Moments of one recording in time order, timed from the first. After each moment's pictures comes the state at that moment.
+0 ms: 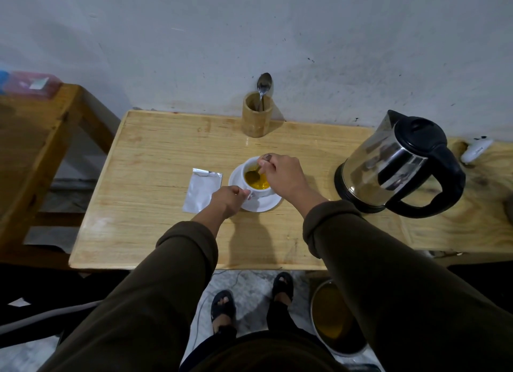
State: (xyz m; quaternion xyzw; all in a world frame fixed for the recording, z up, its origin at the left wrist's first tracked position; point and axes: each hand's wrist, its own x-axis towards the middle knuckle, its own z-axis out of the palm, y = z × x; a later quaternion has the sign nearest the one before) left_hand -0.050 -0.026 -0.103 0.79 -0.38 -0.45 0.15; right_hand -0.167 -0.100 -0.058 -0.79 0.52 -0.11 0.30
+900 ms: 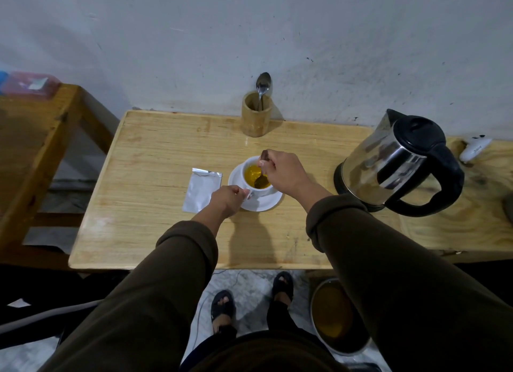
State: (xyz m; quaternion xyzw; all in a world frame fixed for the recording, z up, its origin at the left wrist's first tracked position) left_hand -0.052 -0.024 -0.097 0.79 -0.41 -0.44 0.12; right_hand -0.172 -0.105 -0.049 -0.82 0.48 -0.08 0.29
